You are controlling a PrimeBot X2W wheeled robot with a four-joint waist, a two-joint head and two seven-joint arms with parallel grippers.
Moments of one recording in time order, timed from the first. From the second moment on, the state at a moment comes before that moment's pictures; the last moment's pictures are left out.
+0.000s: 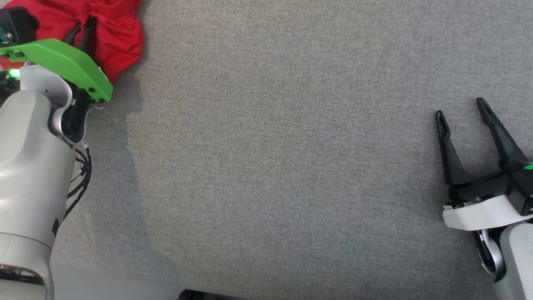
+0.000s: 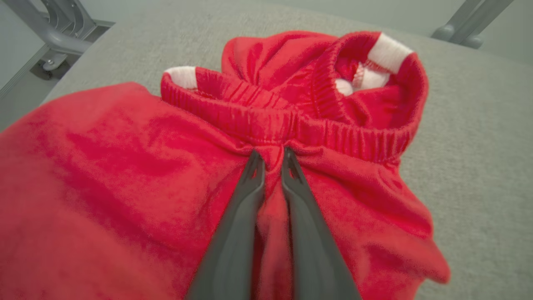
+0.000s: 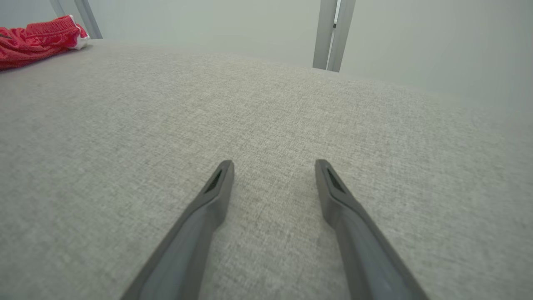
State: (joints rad) left arm -1.05 0.33 -0.50 0.94 -0.85 -0.13 -0.02; right arm -0.15 -0.29 0.02 -0.04 0.05 0.13 -0.27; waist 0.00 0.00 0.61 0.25
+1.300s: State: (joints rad) left arm -0.67 0.23 -1.06 0.51 -0.83 -0.12 -0.17; right arm 0.01 -0.09 0.05 0.01 0.10 0.13 -0.26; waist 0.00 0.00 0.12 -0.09
